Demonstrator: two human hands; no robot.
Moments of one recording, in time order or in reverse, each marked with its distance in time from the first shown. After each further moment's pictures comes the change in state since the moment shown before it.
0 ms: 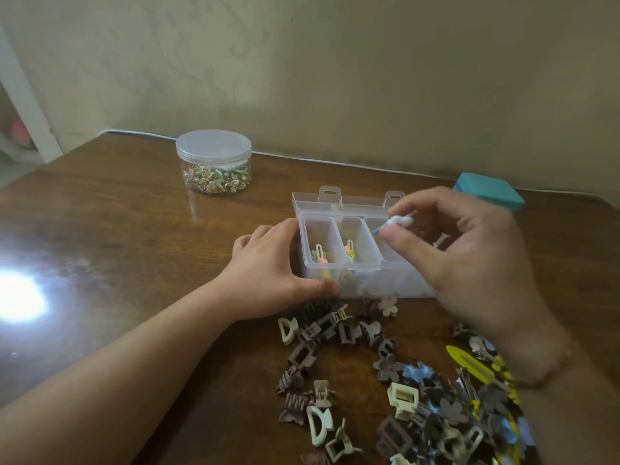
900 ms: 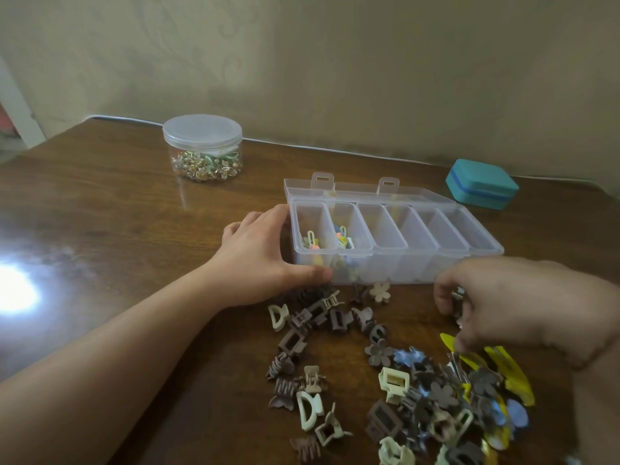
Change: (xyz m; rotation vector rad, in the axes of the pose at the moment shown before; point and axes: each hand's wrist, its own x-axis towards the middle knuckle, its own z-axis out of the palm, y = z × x) left_hand 0.000 0.001 -0.001 -0.010 -0.014 -0.018; right_hand 0.000 0.002 -0.038 -0.893 -1.071 0.516
